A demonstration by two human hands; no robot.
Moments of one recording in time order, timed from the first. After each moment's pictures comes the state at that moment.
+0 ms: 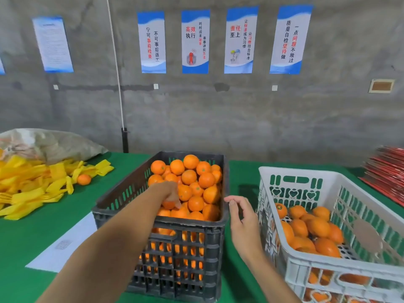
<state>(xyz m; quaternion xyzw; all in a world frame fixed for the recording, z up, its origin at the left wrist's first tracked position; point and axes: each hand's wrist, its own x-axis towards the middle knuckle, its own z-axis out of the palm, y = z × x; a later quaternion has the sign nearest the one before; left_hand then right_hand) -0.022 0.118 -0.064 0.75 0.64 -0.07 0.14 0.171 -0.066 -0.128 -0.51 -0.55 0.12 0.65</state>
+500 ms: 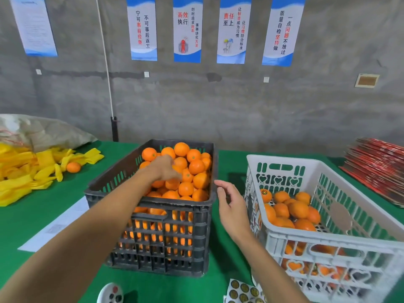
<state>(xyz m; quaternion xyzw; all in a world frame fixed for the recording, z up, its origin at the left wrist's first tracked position) -0.018 0.085 -0.037 0.78 0.59 0.14 0.13 0.178 -0.079 -0.126 -0.54 -0.58 0.14 0.59</state>
